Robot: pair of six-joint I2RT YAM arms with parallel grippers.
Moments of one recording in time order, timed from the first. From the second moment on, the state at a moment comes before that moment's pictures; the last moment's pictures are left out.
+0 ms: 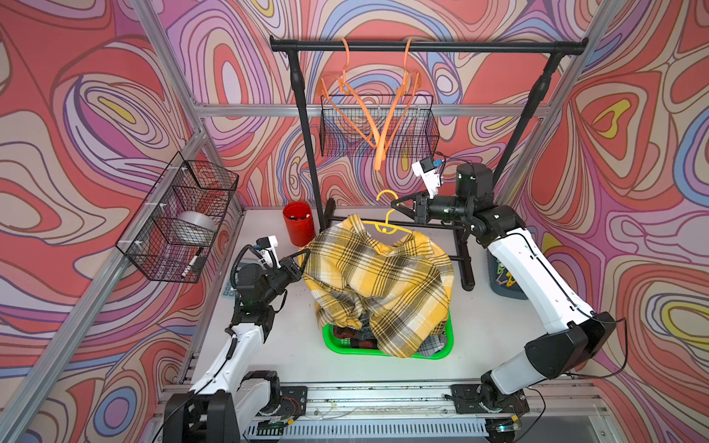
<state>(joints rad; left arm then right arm) 0.02 0.94 0.45 0.42 0.54 -0.81 0.34 1.56 1.75 -0.53 -0.73 0.20</state>
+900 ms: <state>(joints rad) 0.09 0.65 0.26 0.12 0.45 -0.84 0.23 1.38 1.66 -0.51 -0.75 0.20</state>
